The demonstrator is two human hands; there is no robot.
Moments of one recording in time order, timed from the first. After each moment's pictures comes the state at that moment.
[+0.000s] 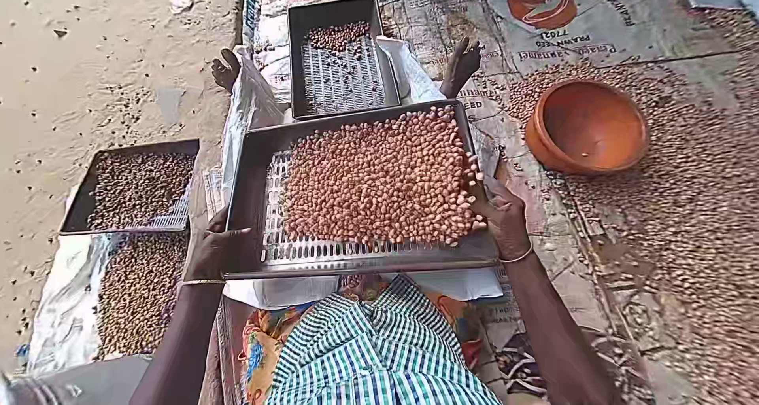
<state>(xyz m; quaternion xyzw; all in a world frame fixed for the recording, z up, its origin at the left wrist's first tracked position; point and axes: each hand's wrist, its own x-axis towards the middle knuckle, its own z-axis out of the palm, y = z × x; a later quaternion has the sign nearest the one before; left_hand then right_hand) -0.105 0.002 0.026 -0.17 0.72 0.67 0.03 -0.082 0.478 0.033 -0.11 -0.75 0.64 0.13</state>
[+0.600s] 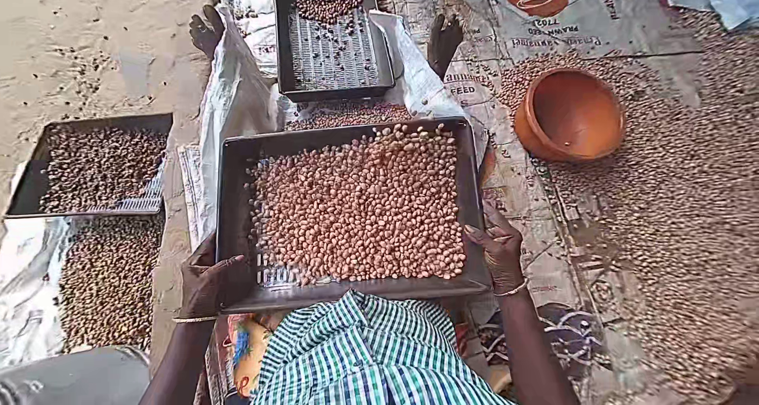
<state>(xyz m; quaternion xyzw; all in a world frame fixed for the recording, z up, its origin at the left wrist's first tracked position) -0.025 -0.004 -0.018 -0.13 0.74 0.66 -0.04 -0.009 0.473 0.008 -0.13 -0.73 0.65 0.15</state>
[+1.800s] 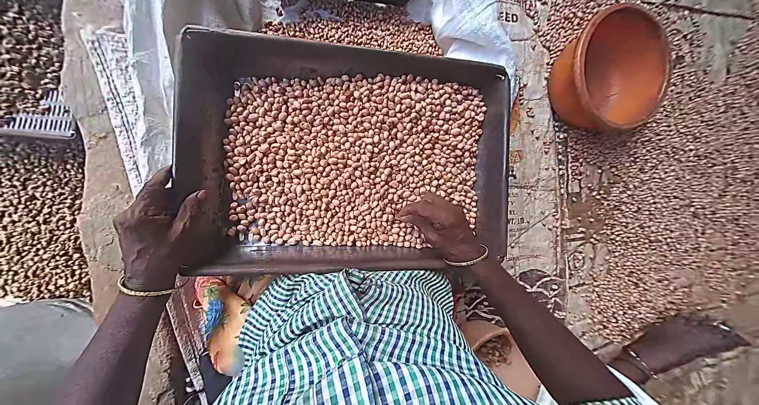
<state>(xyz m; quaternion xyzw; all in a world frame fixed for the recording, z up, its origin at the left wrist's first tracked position) -0.022 -0.013 -0.022 -0.07 0.93 0.35 -0.02 -0.010 0.403 0.000 0.18 -0.91 0.36 0.02</state>
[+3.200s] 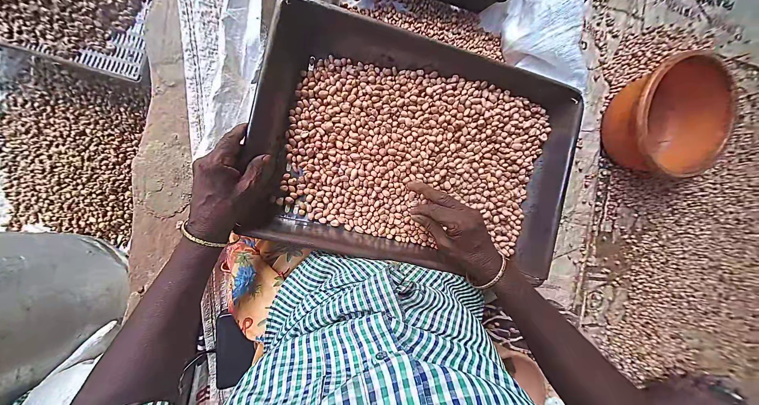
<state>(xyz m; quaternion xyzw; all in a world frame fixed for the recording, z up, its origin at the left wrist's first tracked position) -0.028 -0.002 -0.011 -0.04 0.91 0.40 -0.03 -0.027 0.349 0.016 0.30 -0.89 0.34 -0.02</state>
